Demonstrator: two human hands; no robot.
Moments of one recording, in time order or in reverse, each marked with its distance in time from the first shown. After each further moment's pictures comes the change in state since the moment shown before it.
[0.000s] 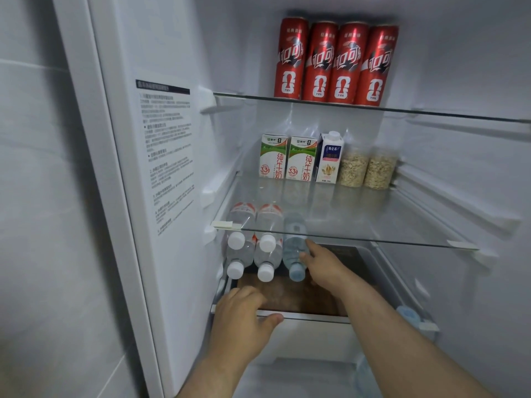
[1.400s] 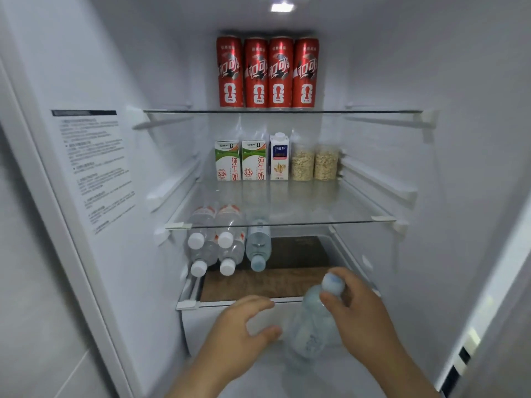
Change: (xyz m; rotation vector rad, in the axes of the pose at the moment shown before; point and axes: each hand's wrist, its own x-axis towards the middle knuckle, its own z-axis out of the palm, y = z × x) left_hand -0.039 0.076 -0.018 -0.378 -0.275 -0.006; right_hand -0.161 0.062 -0.050 0.119 0.381 -0.071
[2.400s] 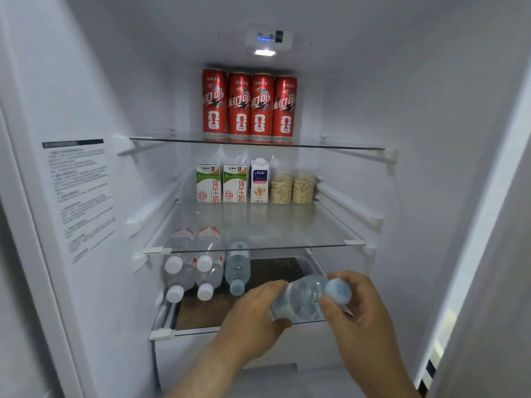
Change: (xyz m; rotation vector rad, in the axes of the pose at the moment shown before) left_hand 0.058 0.046 0.023 0.186 -0.021 0.279; right_hand -0.014 -0.025 -0.028 0.272 0.230 -0.138
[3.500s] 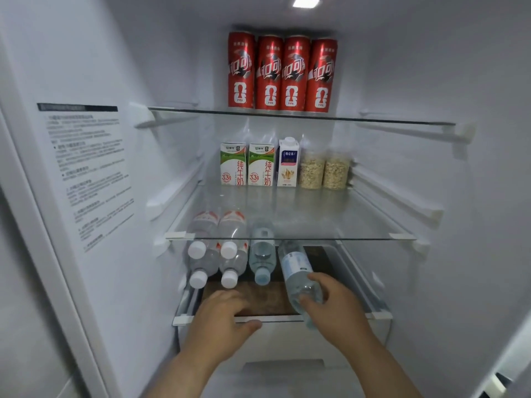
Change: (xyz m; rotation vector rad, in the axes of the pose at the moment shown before) left_hand -0.030 -0.108 -0.015 0.259 0.098 -0.142; right_hand 0.052 0.064 0.076 -0.417 -0.310 0.163
